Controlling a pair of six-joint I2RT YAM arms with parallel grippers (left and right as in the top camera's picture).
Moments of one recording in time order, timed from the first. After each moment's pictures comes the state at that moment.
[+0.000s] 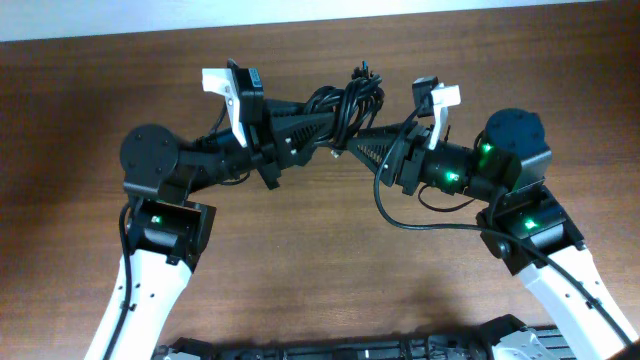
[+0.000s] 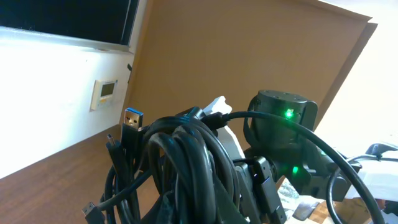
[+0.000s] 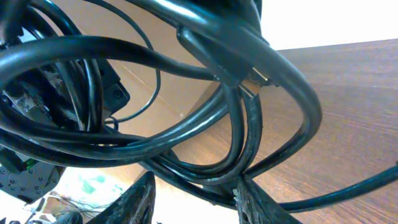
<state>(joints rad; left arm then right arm) -0.30 1.17 1.03 0.41 0.98 -0.52 0.31 1.06 0.96 -0.08 -0.78 0.60</state>
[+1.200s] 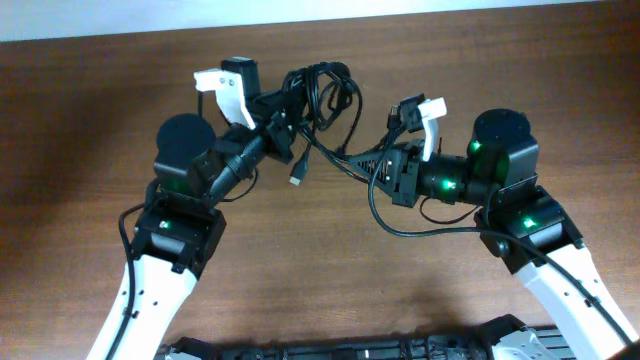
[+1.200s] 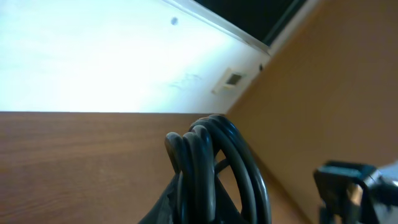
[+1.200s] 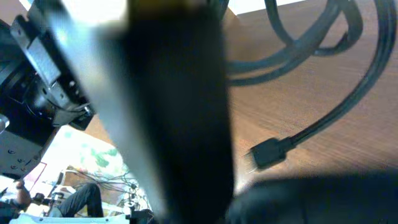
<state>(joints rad) -0.37 1.16 1.04 0.02 0.35 -0.51 0.31 1.07 0.96 -0.26 -0.86 0.54</state>
